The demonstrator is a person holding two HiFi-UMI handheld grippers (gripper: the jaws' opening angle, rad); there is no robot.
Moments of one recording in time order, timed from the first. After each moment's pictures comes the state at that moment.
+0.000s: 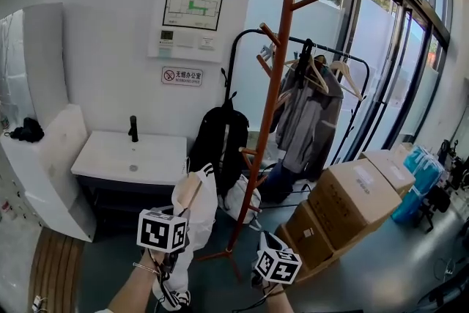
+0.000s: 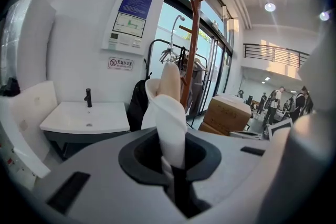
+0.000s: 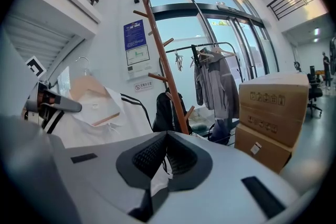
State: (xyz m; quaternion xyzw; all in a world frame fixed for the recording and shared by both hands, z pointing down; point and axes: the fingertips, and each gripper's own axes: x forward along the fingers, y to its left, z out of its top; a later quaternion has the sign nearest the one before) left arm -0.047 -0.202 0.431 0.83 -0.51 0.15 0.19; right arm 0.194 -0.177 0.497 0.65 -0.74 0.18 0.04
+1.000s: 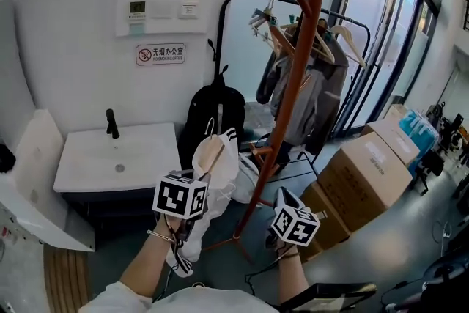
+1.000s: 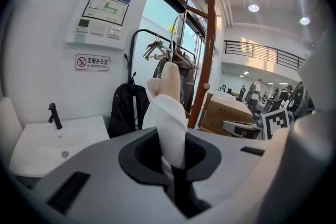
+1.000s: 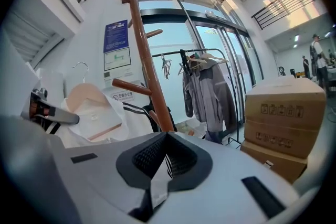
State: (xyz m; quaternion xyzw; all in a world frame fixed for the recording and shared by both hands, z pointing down) left arm -0.013 -0.391 0.418 0.89 -0.40 0.17 0.17; right arm 0.207 -0.344 0.459 0.72 -0.67 0.16 -0.01
